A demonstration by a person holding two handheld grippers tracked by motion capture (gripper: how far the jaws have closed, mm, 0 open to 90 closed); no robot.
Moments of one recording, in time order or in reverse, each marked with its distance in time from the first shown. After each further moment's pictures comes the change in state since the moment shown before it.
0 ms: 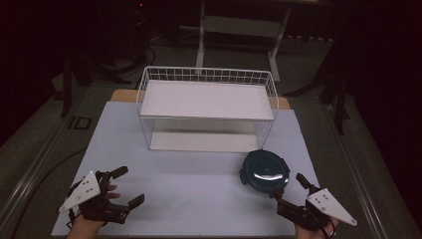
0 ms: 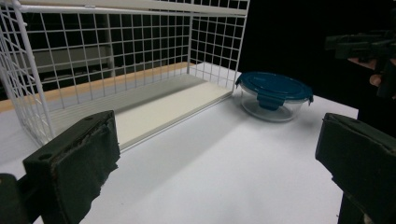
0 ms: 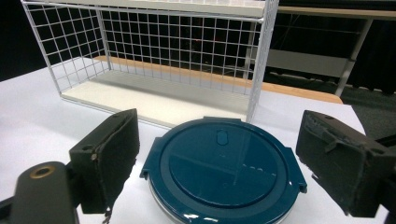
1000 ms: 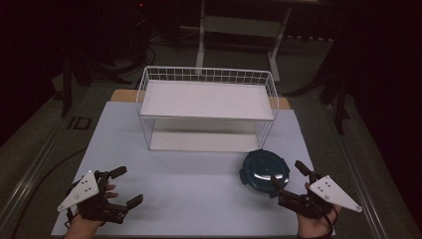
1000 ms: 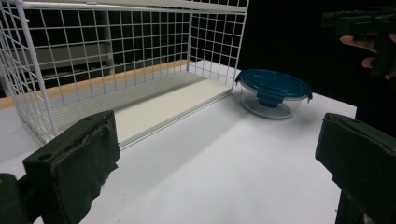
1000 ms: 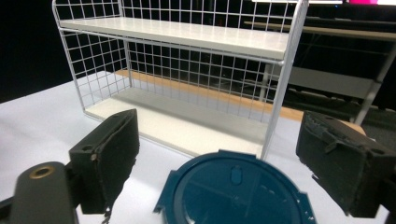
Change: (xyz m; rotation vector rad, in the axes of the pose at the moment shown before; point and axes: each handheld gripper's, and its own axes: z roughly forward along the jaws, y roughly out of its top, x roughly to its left) left arm 0.003 0.000 -0.002 0.010 -0.008 0.000; right arm -0.006 0.034 0.010 -0.045 0.078 -0.052
